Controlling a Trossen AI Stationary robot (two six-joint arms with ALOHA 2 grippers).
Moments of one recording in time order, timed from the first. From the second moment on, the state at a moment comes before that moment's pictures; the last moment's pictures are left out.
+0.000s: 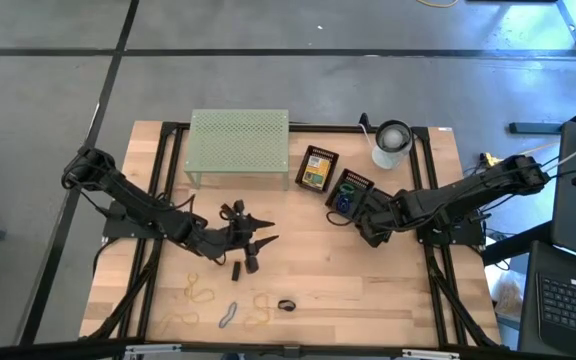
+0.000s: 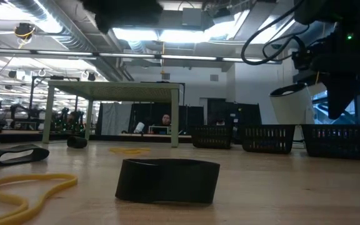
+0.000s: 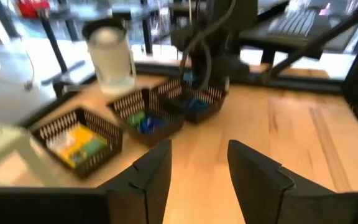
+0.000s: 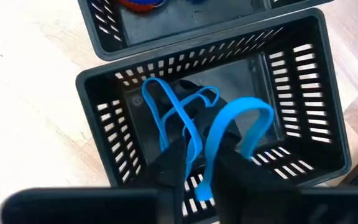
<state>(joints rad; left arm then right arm) -0.47 1.39 0.76 0.29 -0.76 -0.24 0.28 1.25 0.76 -1.03 0.27 1.04</state>
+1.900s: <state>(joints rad) 0.19 1.49 0.66 -0.54 -0.03 0.11 0.28 1.25 0.76 -1.01 0.27 1.04</state>
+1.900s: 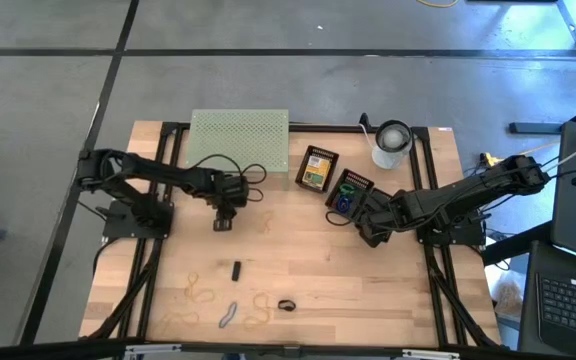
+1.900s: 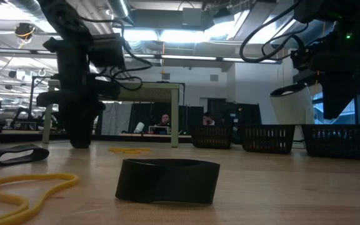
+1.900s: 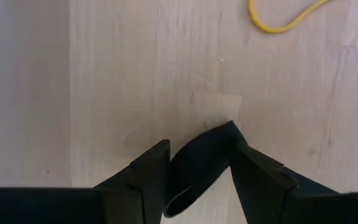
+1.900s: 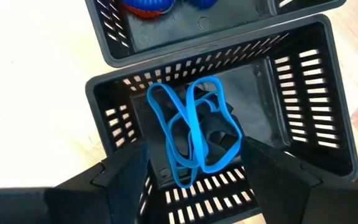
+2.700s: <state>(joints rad) 0.16 1.42 0.74 -0.59 0.12 0.09 0.28 1.25 0.76 -0.98 0.25 1.04</state>
